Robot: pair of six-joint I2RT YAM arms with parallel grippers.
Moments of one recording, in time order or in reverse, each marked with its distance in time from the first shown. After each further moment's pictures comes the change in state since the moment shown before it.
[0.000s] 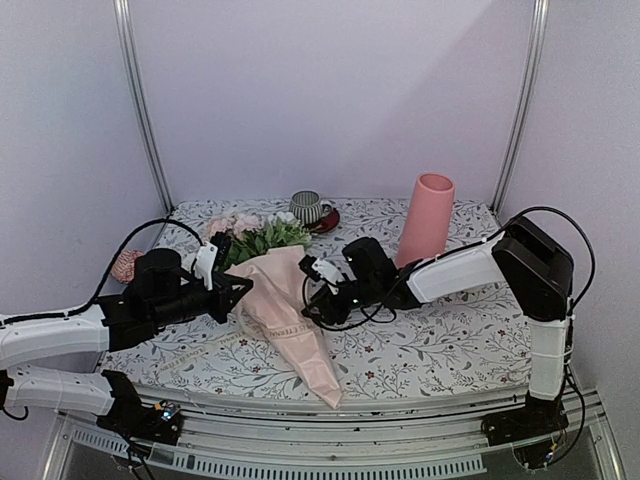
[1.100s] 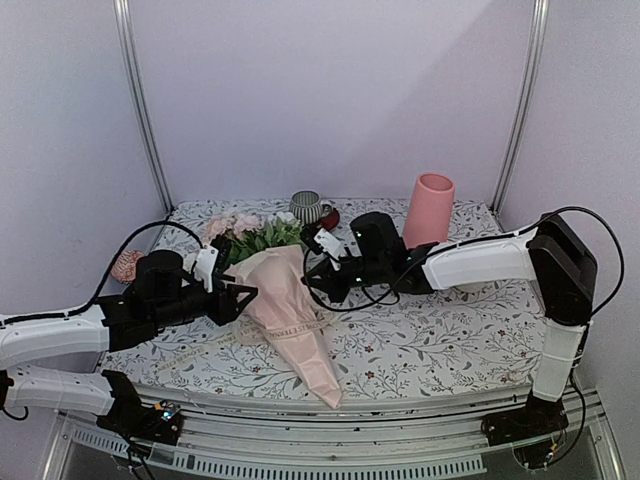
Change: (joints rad) left arm 0.002 0.000 -0.002 -0.035 -0.017 0.002; right arm 0.000 -0.124 0.038 -0.022 0.022 -0.015
